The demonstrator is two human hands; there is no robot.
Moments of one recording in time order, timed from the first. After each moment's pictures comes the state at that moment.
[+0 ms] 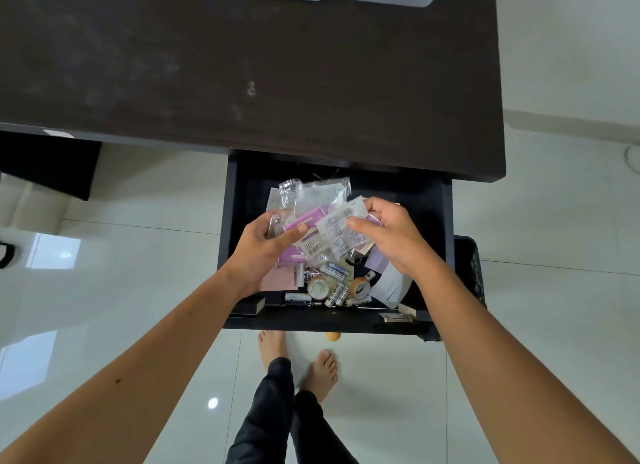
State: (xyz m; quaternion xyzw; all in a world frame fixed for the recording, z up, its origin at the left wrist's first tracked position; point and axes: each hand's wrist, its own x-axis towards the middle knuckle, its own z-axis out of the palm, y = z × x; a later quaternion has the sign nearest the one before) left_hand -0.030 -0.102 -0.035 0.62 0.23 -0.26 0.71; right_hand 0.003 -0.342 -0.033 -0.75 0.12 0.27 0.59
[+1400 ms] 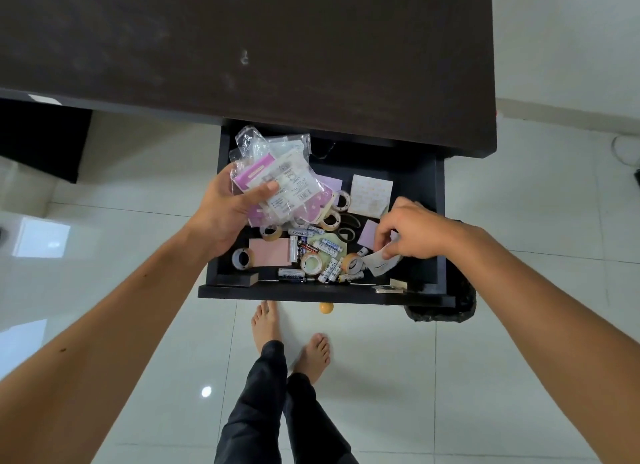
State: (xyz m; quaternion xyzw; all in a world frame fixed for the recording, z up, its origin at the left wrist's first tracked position) left_hand -0.018 -0.072 -0.017 0.60 0.20 -0.19 0.75; right_hand -0.003 -0.398 -0.006 -0.89 -0.14 0.43 0.11
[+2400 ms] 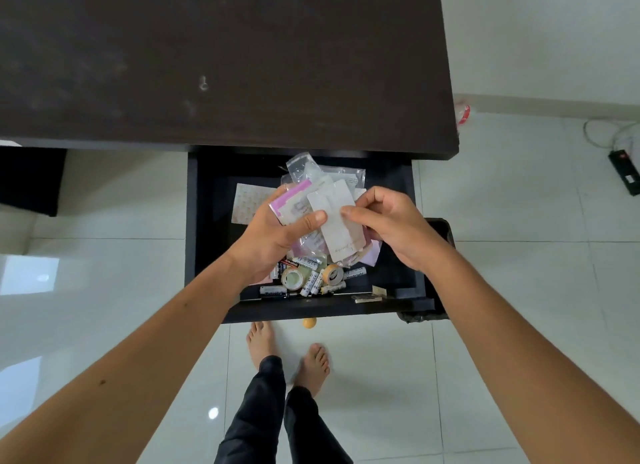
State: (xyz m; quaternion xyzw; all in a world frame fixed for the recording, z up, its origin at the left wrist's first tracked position) left_hand -0.023 -0.158 0.001 0.58 0.10 -0.31 0.75; right_hand -0.021 -0.381 0.020 -0.74 0.16 0.25 0.61
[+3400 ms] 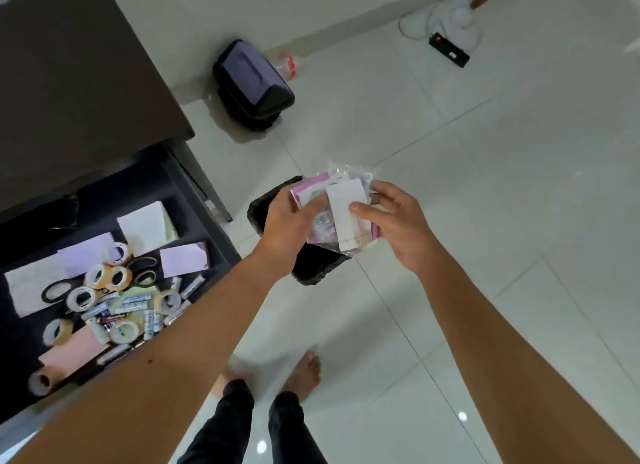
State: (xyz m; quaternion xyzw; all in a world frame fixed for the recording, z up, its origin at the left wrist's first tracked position) left_hand -0.095 -0.469 0.002 0.61 0.04 -0.41 0.68; right_hand -0.200 -0.632 0.011 -0.58 0.41 -0.04 0.70
